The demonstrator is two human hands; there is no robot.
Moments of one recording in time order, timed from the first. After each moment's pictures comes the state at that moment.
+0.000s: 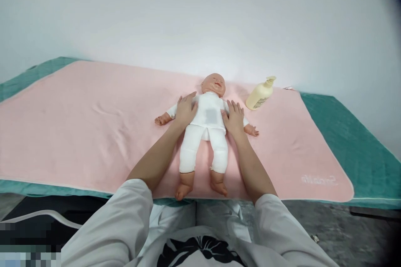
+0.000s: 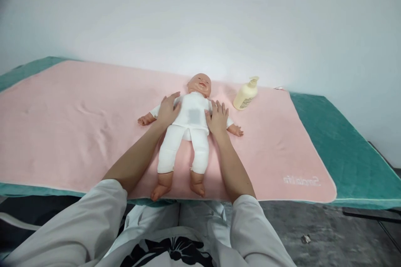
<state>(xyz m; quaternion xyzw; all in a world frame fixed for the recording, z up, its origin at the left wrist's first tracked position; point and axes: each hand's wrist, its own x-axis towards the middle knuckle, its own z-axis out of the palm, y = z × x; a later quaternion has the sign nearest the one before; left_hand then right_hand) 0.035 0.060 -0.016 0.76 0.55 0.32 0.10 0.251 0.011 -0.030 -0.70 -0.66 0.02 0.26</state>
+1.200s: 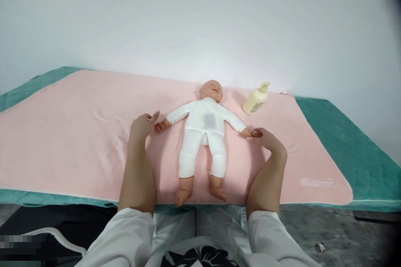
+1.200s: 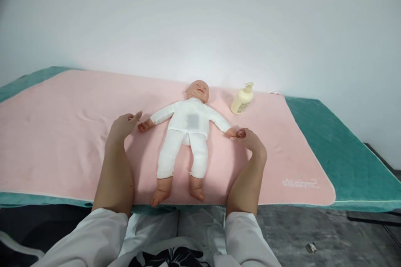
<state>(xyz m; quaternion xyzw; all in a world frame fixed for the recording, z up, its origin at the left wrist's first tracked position) -0.089 0.022 0.012 0.56 0.78 0.20 0.20 0.374 -0.065 0.005 -0.78 -0.51 0.32 0.17</state>
